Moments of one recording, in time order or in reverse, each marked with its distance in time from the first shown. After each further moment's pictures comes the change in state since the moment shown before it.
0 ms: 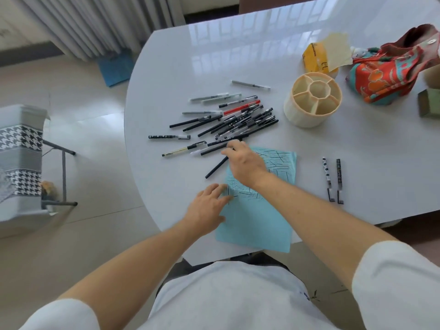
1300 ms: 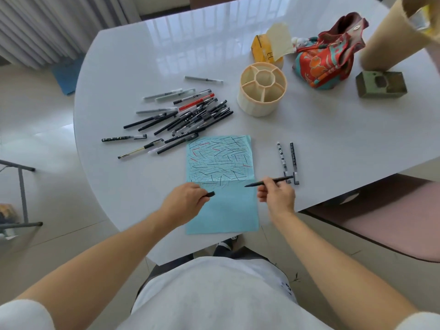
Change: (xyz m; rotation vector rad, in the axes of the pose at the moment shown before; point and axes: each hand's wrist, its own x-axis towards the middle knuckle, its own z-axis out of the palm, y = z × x) left_hand 0.018 0.043 -0.021 -0.167 0.175 0.166; right_hand -0.180 0.066 -0.022 1.160 0.574 1.135
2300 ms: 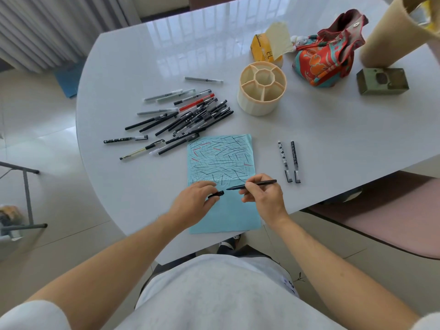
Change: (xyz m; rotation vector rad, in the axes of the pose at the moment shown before) left_hand 0.004 0.010 0.017 -0.123 0.094 -0.034; right_hand -0.025 -0.002 0.008 -0.023 -0.364 -0.196
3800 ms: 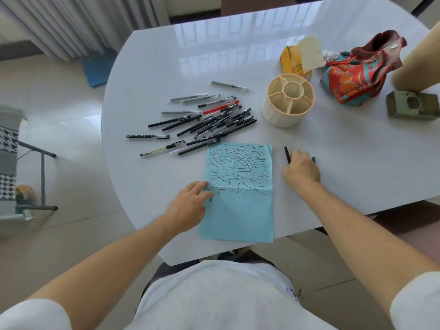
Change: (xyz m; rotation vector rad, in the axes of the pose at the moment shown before) left_hand -0.022 -0.041 -0.017 0.232 -0.185 -0.129; right_hand 0.129 -0.045 -0.028 -1.319 0.135 -0.049
